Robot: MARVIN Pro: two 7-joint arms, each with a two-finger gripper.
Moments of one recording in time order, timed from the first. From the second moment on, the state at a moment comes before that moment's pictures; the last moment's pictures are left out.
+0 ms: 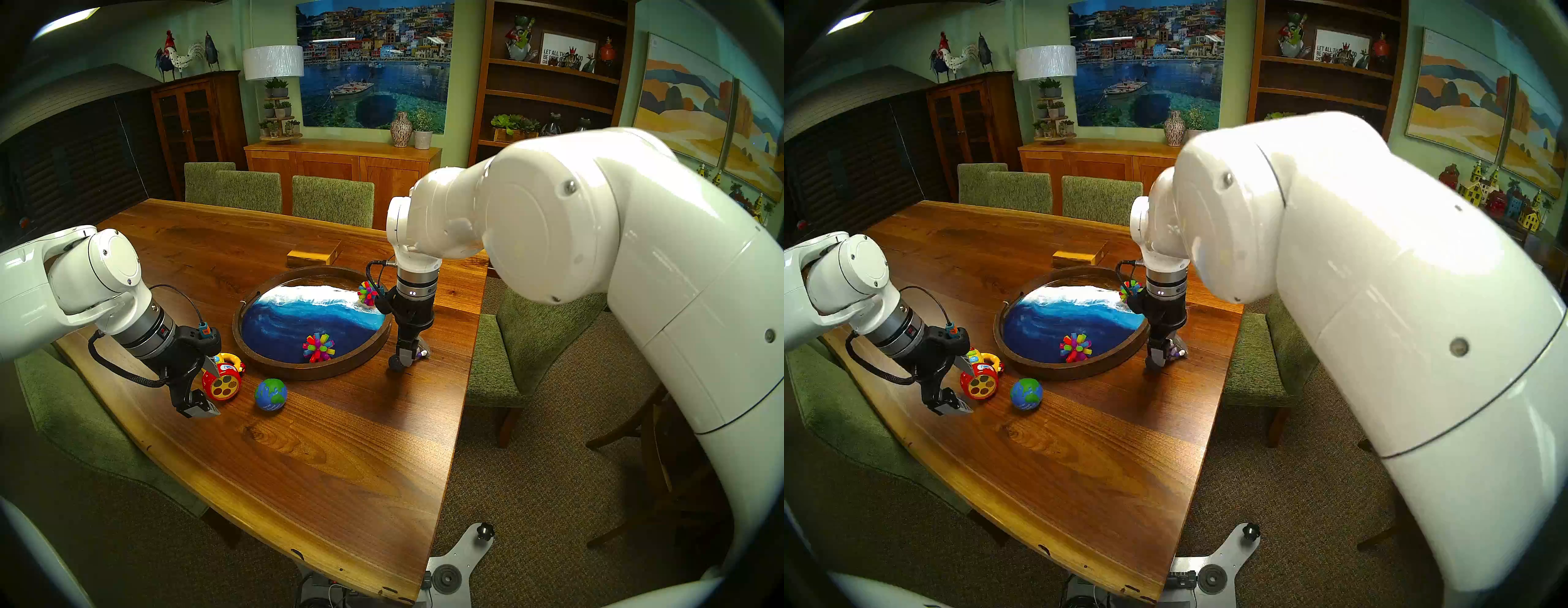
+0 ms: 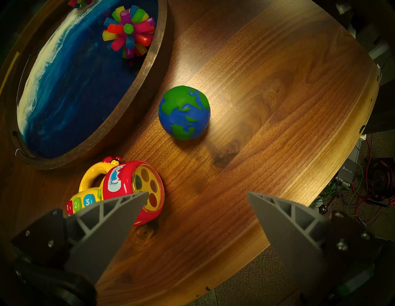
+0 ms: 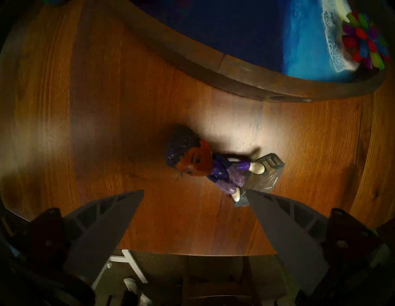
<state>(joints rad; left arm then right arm) -0.60 -0.14 0.81 -1.85 -0.49 0.63 -1.01 0.22 -1.93 -1.68 -0.69 1.98 0.42 1.04</state>
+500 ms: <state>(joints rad) -0.60 -0.14 0.81 -1.85 -0.49 0.63 -1.00 0.06 -1.93 -1.75 -0.49 1.89 0.35 1.10</state>
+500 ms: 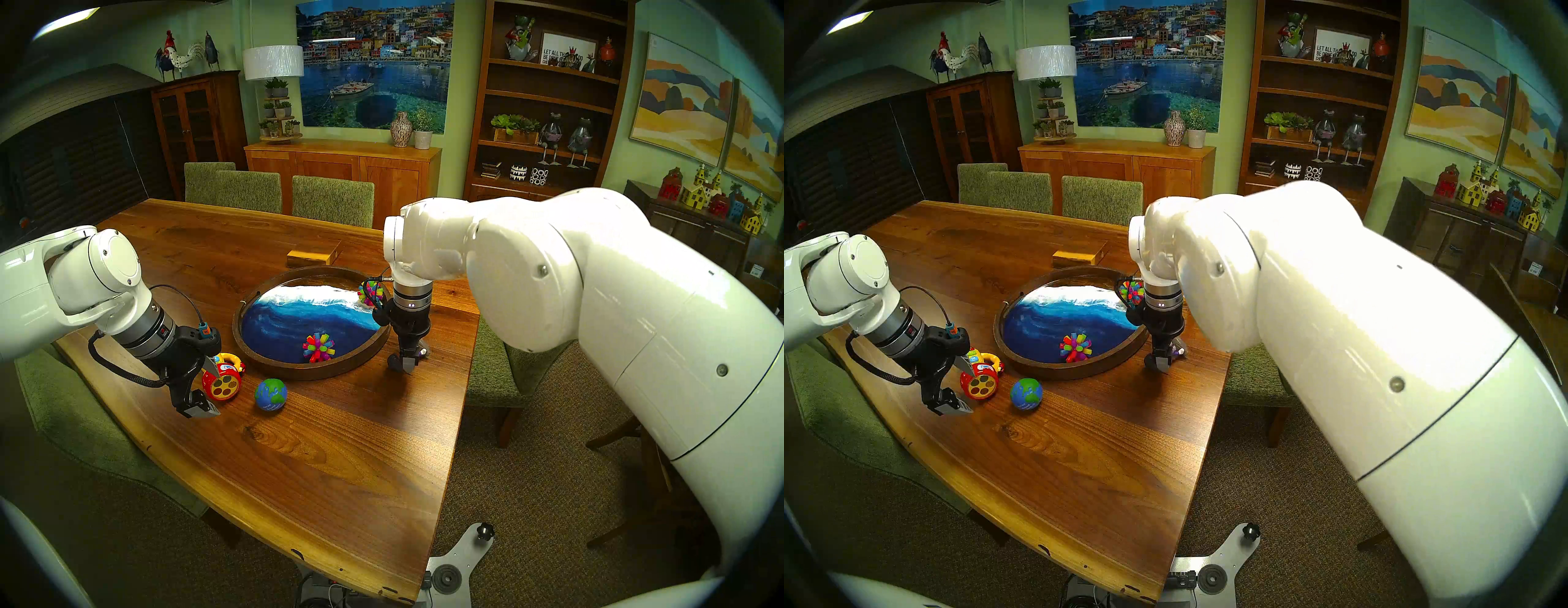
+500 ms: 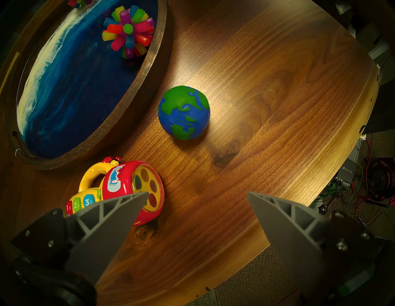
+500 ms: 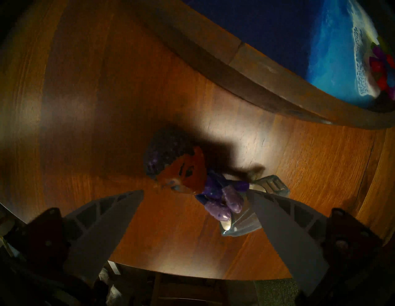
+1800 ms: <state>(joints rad) -0.60 -0.14 0.81 -1.85 -0.49 0.63 -1.00 0.01 -1.96 -1.87 -0.19 1.80 0.37 1.40</state>
